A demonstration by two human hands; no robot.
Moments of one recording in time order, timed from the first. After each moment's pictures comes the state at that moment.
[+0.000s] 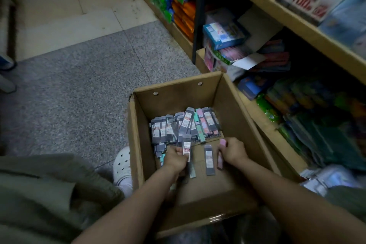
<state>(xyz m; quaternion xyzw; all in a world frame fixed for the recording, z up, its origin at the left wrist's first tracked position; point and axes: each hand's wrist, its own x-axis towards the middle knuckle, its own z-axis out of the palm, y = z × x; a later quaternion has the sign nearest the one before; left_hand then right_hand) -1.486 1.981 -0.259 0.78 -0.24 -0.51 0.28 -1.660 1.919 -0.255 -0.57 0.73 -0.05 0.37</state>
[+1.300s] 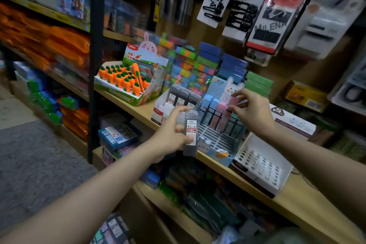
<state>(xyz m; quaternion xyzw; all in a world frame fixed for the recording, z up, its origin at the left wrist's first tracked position) -1.615 1.811 0.057 0.27 -0.65 -0.60 0.38 -1.841 1.854 0.150 -0.64 0.68 -0.34 -0.13</state>
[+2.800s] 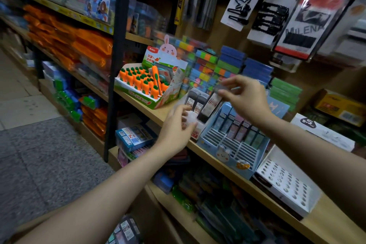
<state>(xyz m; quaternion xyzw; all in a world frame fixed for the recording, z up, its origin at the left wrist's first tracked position) -1.600 1.779 0.052 0.38 -0.70 -0.34 0.50 -1.767 1.808 0.171 -0.67 0.61 -0.42 -0.03</state>
